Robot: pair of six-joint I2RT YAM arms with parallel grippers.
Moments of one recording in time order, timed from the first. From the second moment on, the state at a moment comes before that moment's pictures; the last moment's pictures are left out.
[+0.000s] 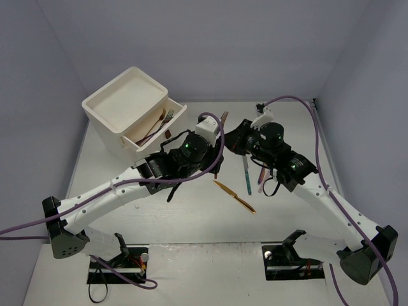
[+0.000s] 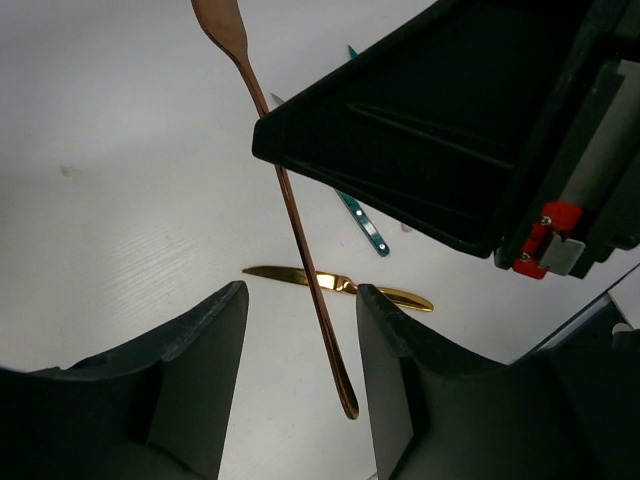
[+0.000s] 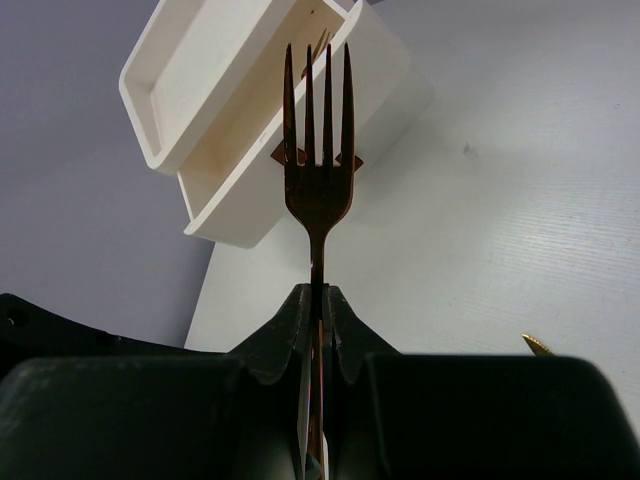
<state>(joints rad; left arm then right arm) -1.06 1.37 1.45 -0.56 -0.34 -0.40 0.62 1.12 1.06 -0.21 -0.04 0.77</state>
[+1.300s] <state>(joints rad) -0.76 1.20 1.42 -0.72 -0.40 -0.13 0.65 1.01 1.01 -0.18 0.02 0.71</state>
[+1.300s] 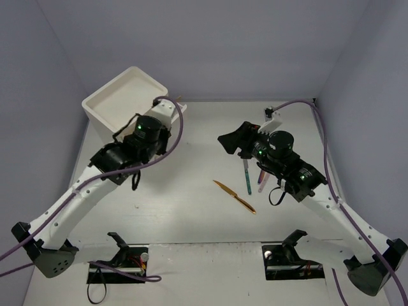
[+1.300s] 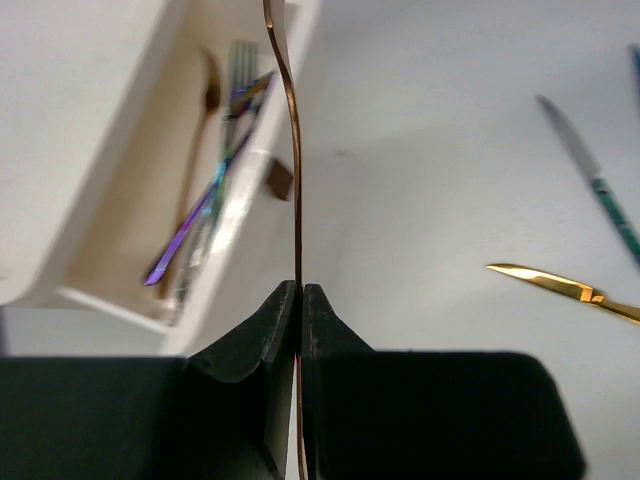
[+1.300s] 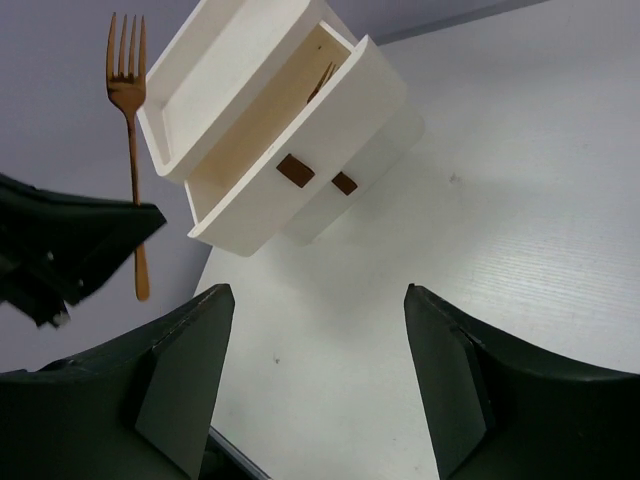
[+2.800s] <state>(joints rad) -0.37 1.61 1.68 -0.88 -0.19 0.43 0.56 0.92 0.88 -0.28 0.03 0.66</state>
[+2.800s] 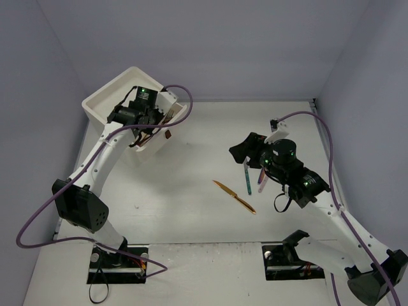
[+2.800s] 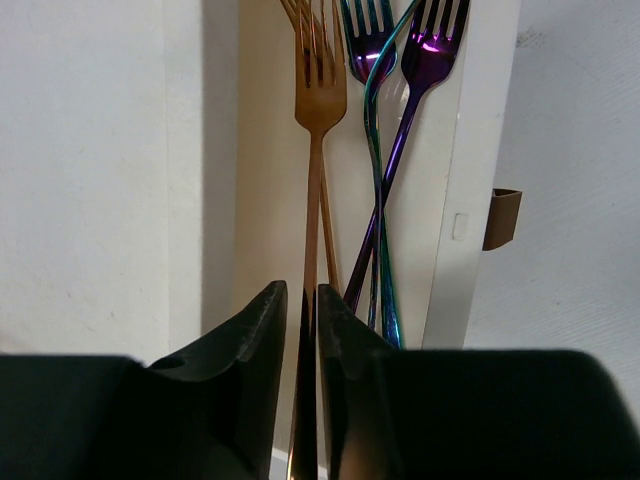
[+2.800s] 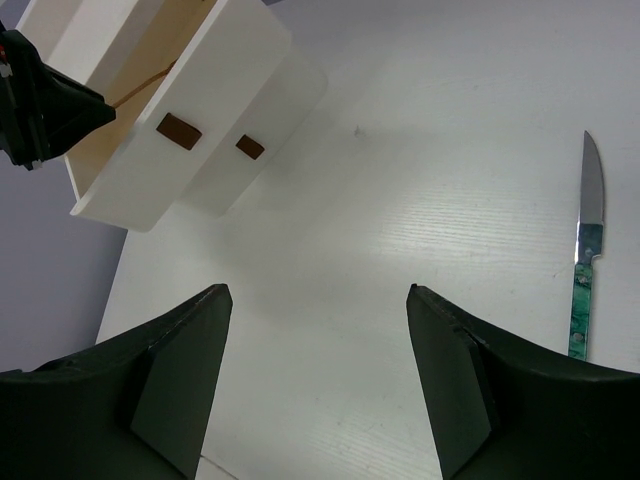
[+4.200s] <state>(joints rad) -0.52 1.54 1.70 -0.86 0.03 0.19 0.55 0.92 0.86 -0.28 0.00 0.66</state>
